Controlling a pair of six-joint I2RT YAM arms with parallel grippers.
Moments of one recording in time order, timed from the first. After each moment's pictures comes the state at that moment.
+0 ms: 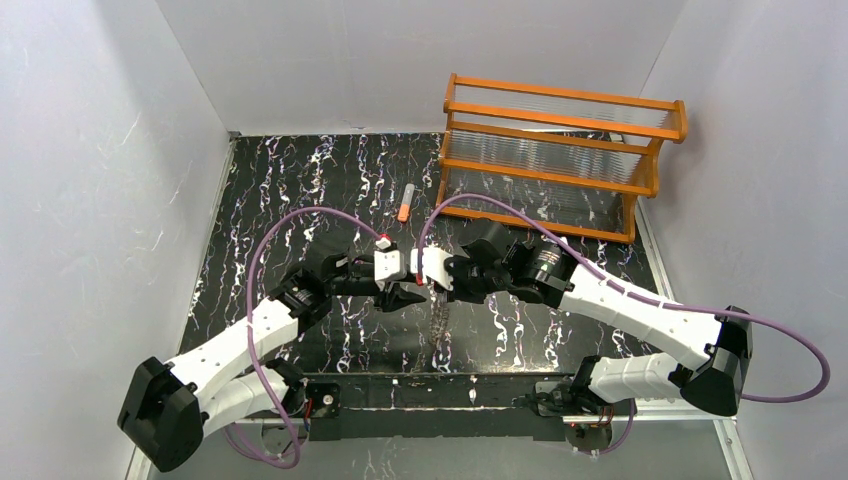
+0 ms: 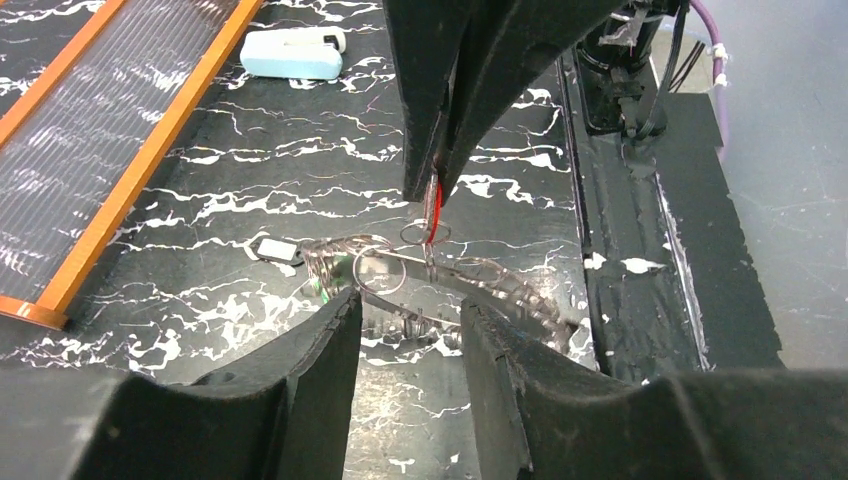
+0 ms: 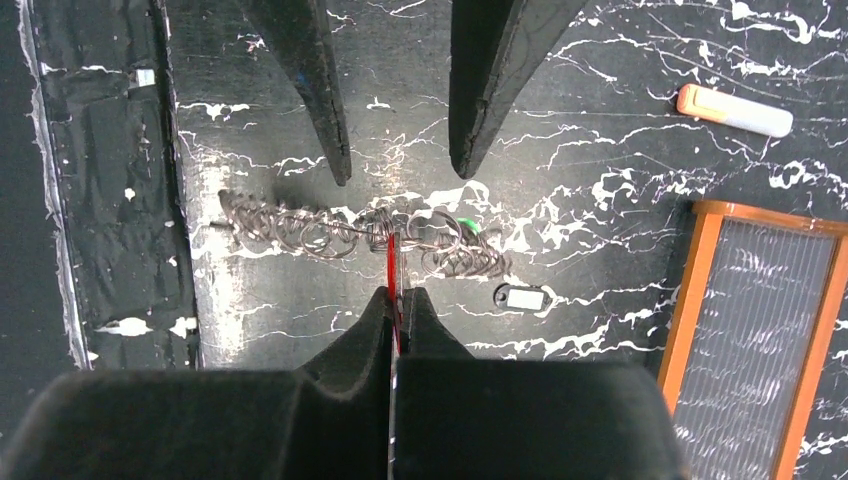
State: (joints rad) left arm -0.64 0.99 0.58 0.09 0.84 0.35; right arm 1.06 1.22 1.13 -0.69 -0.20 -0.55
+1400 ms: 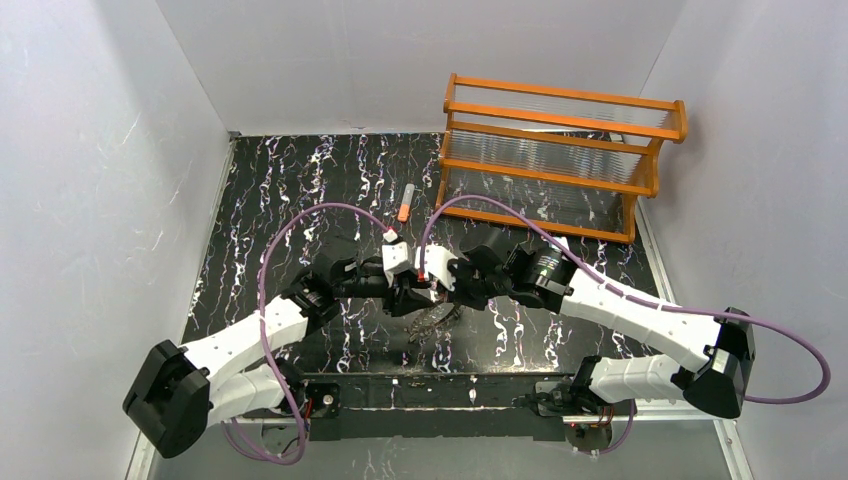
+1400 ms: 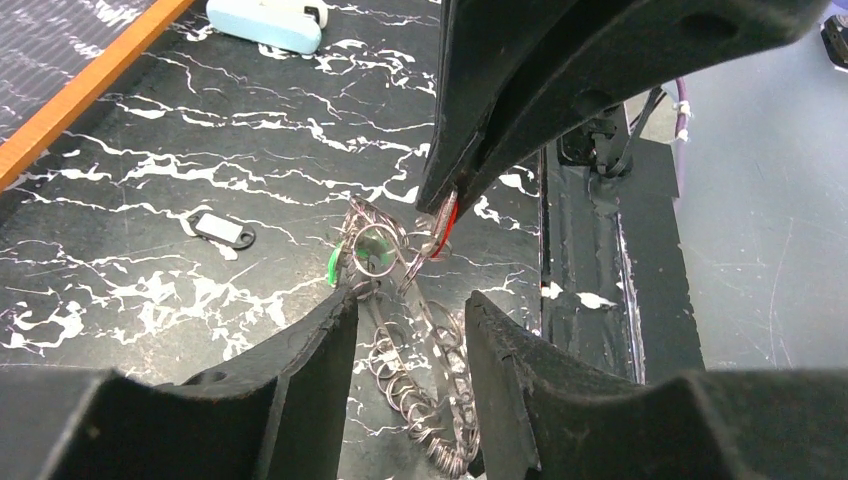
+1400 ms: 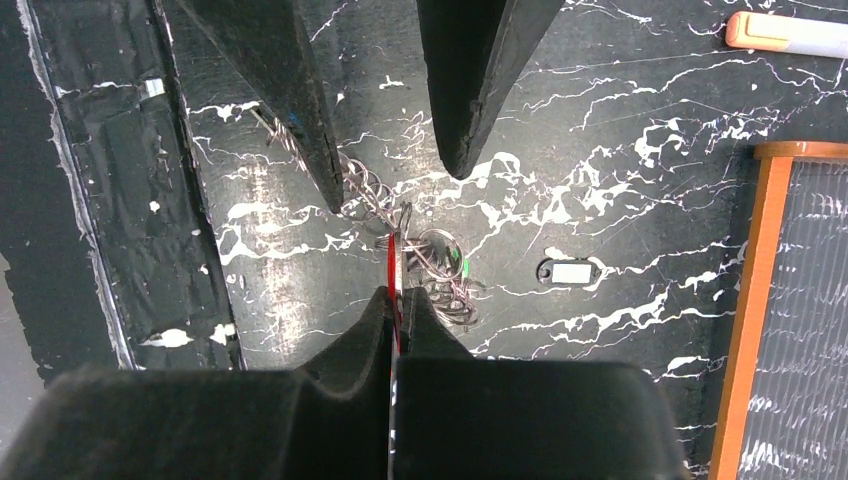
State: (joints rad) left arm -0.69 1.05 0.53 0.23 0.77 0.08; right arm 1.06 1.20 1.07 -0.67 -0.16 -0.40
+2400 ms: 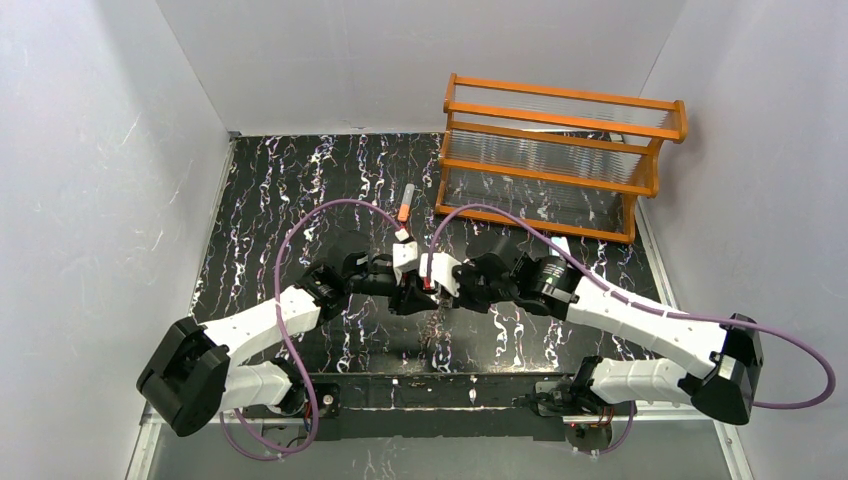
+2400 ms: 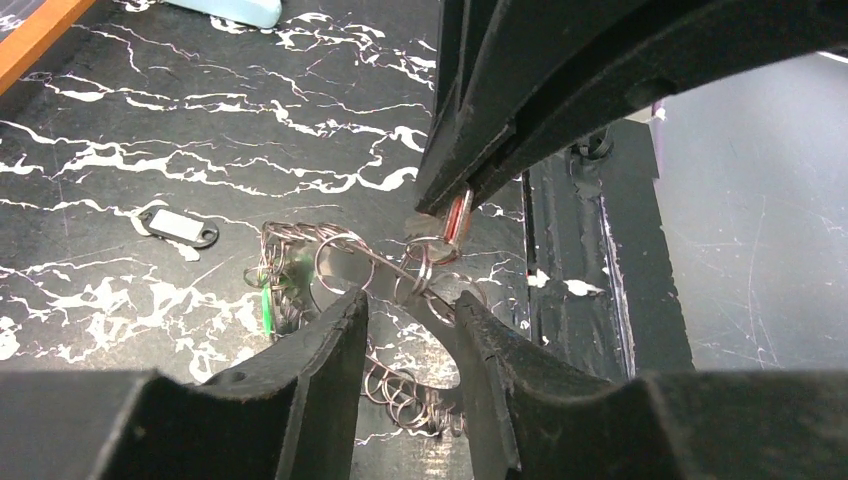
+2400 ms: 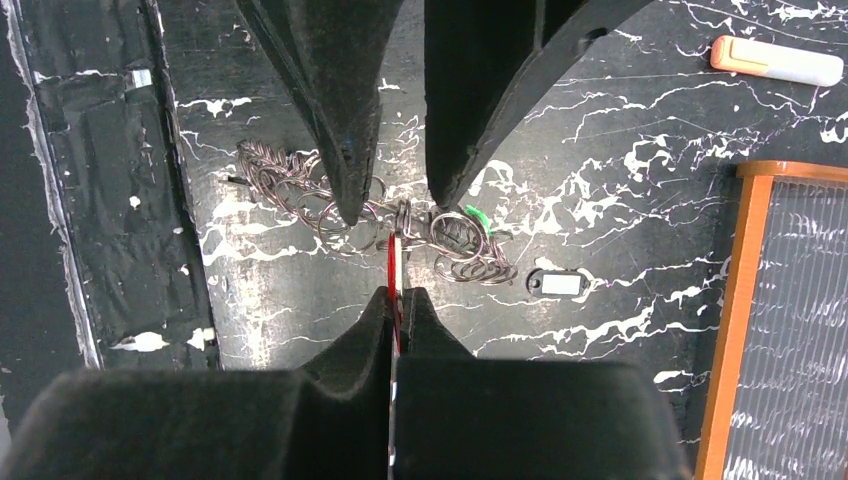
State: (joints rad) left arm -0.69 1.19 0.57 0.25 0.86 0.10; right arm 1.06 1.15 0.99 -0.60 -0.17 -0.45
